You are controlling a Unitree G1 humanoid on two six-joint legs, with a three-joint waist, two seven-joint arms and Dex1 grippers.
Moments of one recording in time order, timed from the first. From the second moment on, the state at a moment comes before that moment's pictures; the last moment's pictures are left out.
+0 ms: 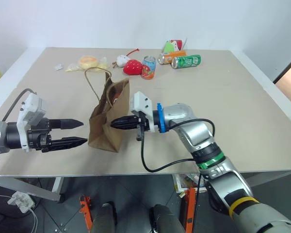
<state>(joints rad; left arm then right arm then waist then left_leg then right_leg) -0.21 1.05 0.34 -0.22 -0.77 0.66 -1.24 -0.88 -0.20 0.35 0.19 0.23 0.35 1.07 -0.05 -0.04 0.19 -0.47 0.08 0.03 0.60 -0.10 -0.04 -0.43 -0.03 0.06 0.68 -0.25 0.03</state>
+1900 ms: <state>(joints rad) -0.35 0.76 0.11 -0.48 -0.62 0.86 -0.55 -0.75 -0.54 0.15 -0.09 0.27 0.48 0.99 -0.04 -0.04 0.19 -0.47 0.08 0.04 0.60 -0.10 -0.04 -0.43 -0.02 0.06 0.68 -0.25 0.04</state>
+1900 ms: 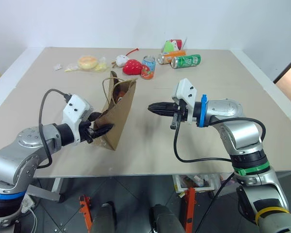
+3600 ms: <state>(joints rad) -0.97 0.68 -0.35 0.82 -0.52 -0.27 -1.61 -0.43 -0.86 -0.27 -0.37 0.80 0.88 0.93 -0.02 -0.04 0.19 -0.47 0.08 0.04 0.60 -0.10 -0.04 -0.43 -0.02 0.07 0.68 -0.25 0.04</state>
